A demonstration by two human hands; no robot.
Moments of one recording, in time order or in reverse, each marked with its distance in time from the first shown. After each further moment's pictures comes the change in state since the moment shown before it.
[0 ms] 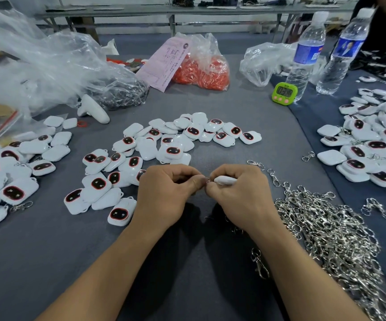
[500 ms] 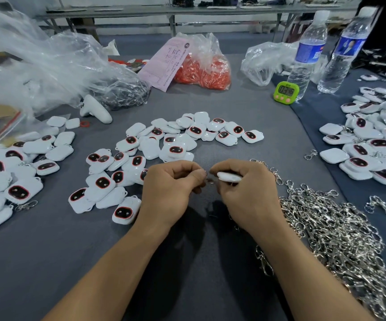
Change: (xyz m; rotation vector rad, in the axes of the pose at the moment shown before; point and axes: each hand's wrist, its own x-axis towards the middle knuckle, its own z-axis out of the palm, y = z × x) left_hand -0.001 0.003 0.003 -0.238 0.041 -0.139; right_hand -0.005 -0.004 -0.003 -0.069 0.063 -0.107
